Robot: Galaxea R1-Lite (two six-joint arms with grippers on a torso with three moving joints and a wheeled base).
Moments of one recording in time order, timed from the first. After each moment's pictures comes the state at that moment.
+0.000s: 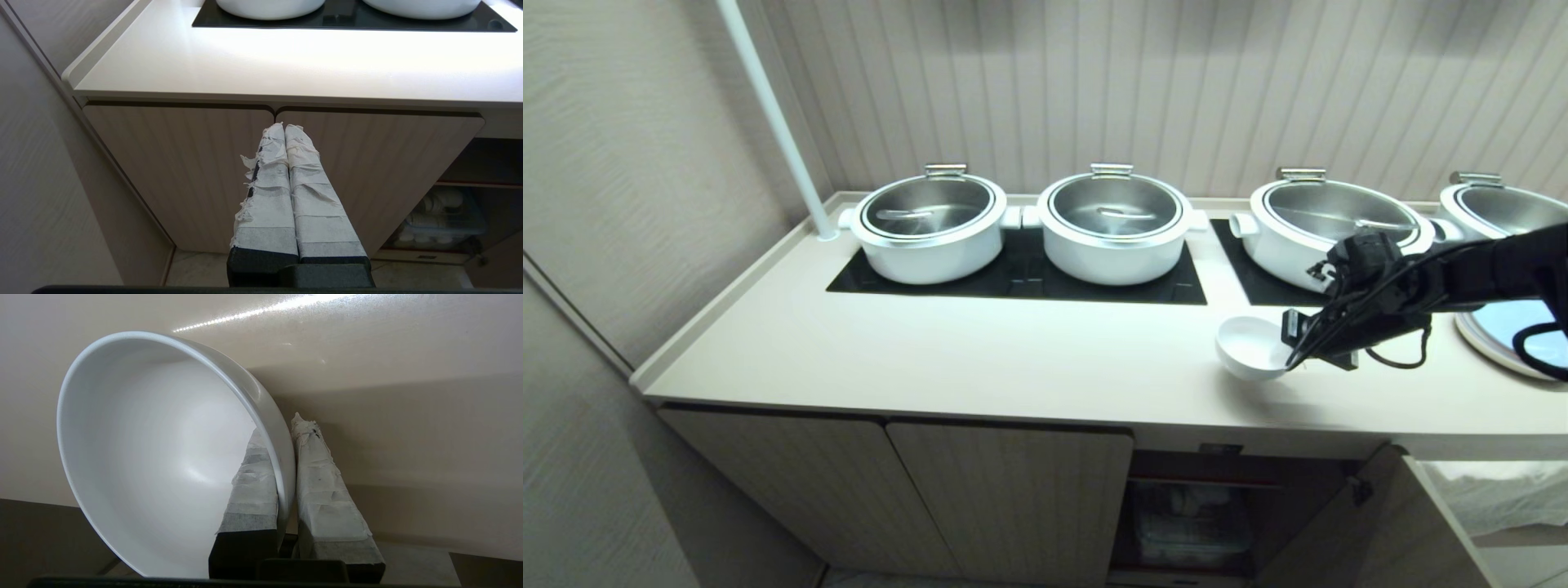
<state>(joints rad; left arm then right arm) 0.00 0.00 0.00 0.00 0.00 0.00 -0.04 2.27 -1.66 0.31 0.27 0.30</state>
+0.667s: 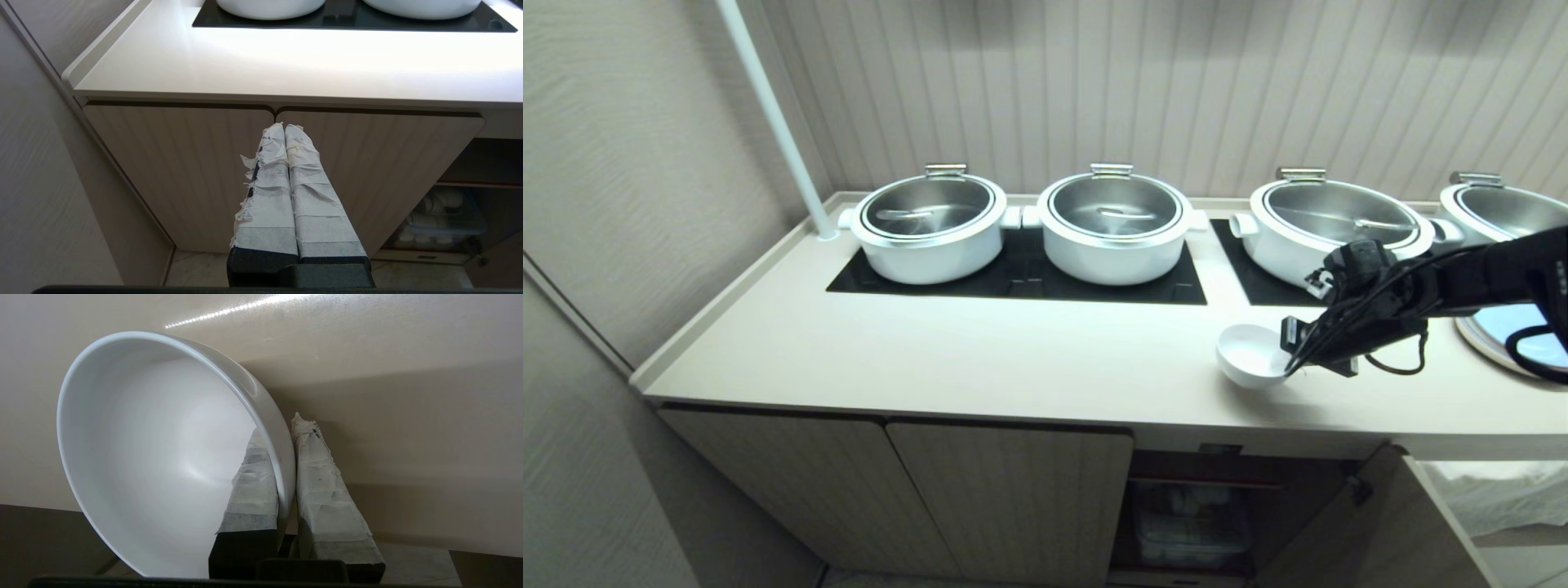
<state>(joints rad) 0.00 0.00 0.00 0.00 0.00 0.00 -0.04 2.28 -1.66 0.31 0.25 0.30</state>
